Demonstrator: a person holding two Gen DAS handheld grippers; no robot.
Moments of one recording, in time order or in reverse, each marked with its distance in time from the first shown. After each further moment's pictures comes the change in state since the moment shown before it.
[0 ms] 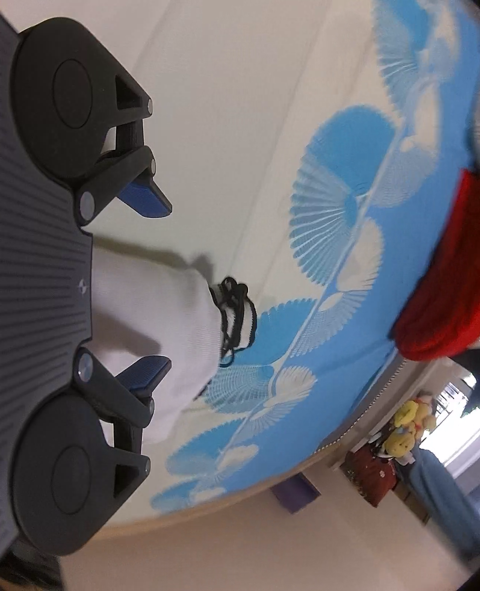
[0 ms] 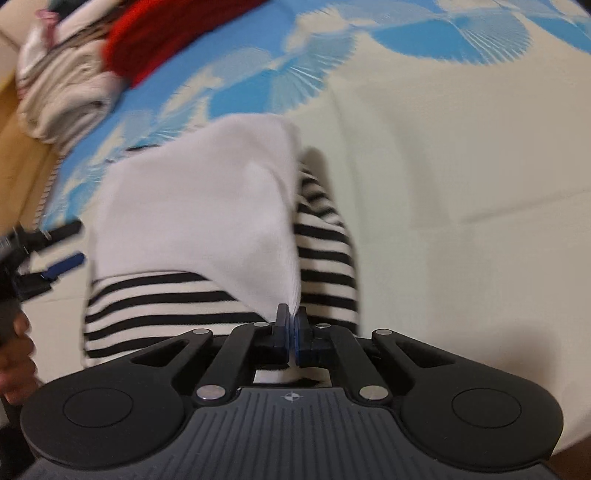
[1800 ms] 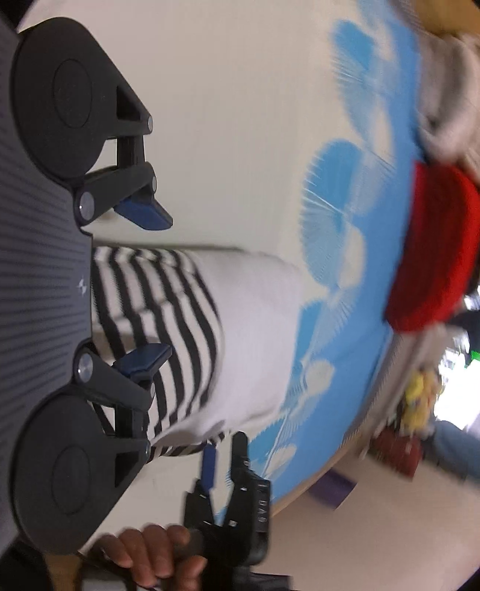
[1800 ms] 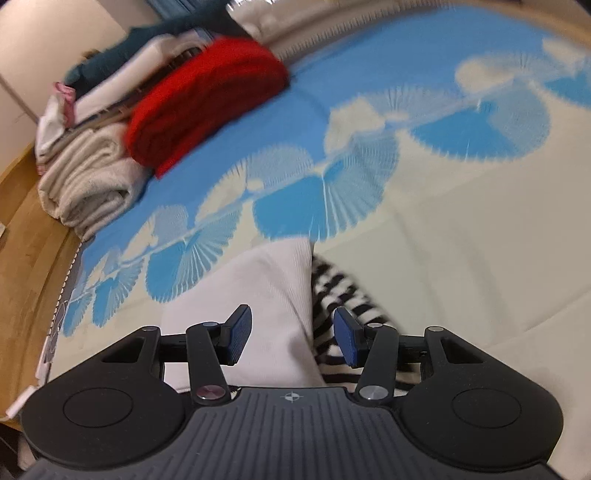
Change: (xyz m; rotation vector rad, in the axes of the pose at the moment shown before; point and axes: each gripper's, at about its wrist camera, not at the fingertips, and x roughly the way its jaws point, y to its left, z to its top) left arm -0.078 0.001 -0.103 0.196 -0.106 0.144; right arm 0.001 0.064 0.057 0.104 -0.224 0.076
